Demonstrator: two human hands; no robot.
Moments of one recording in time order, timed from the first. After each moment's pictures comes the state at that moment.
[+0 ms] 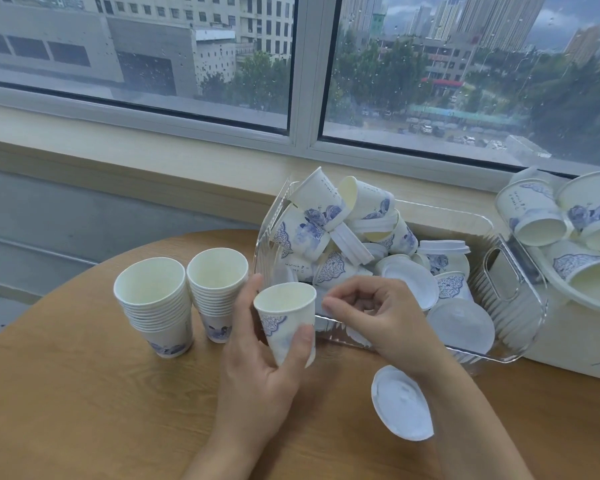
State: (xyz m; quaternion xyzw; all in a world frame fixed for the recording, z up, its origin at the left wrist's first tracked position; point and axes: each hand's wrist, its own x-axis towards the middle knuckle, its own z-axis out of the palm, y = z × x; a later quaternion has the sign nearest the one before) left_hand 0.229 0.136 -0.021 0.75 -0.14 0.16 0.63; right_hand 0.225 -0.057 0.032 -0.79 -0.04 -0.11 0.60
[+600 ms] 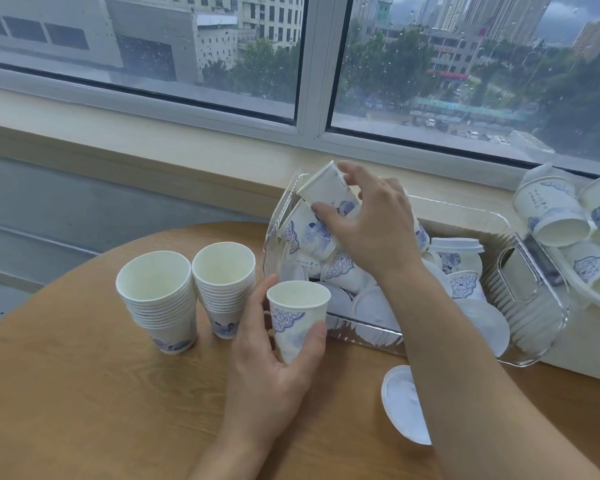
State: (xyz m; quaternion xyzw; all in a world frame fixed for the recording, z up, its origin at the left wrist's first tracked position) left_hand 0.231 0.133 -0.024 0.75 -0.11 0.14 0.64; right_hand 0.318 -0.041 0.085 -0.92 0.03 -0.31 0.24
